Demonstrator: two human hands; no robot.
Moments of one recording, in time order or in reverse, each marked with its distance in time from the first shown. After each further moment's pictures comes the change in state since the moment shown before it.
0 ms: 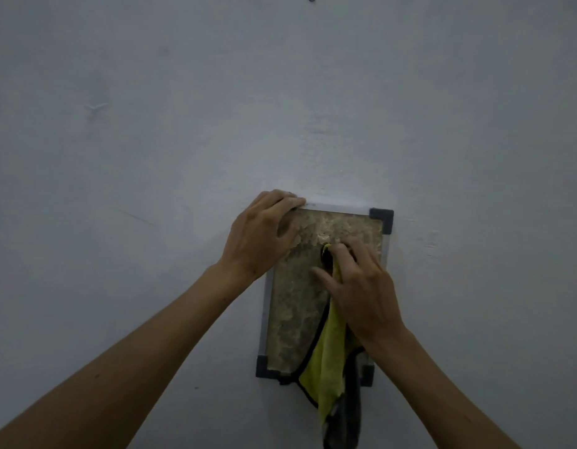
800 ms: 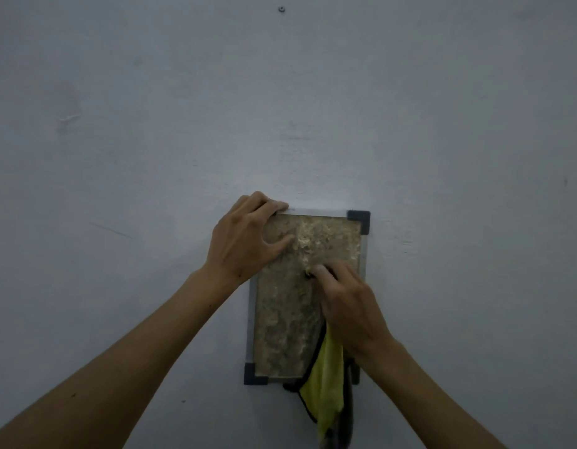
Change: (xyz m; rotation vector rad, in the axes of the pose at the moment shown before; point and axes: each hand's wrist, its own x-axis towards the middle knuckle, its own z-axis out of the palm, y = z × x) left_hand 0.004 0.004 -0.001 0.089 -0.042 -0.034; right_hand -0.020 0.011 0.000 0.005 -0.079 -0.070
